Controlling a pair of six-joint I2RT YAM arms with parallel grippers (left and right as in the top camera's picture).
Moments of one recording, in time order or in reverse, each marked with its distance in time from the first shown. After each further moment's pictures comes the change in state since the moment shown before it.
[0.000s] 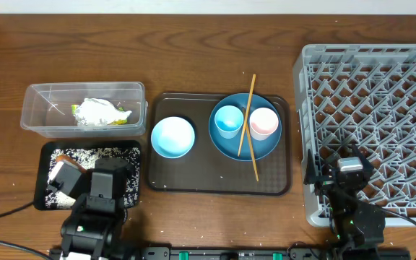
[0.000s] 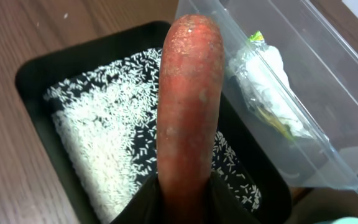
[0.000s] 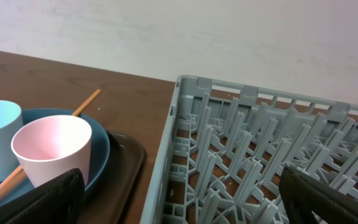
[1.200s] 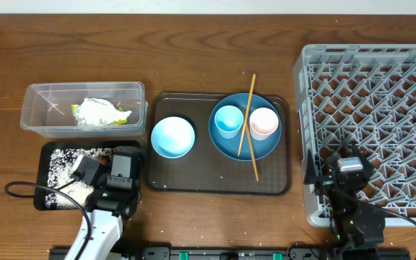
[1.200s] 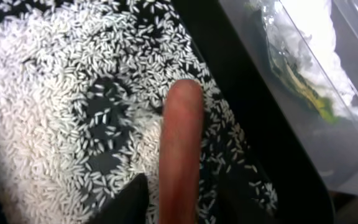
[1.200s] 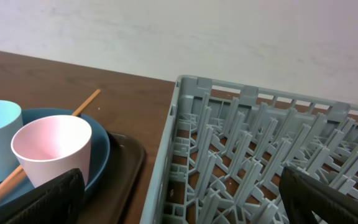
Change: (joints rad) left arm 0.000 0.348 -0.161 0.407 0.078 -0.122; right arm 0.000 0.000 0.000 0.000 0.000 0.000
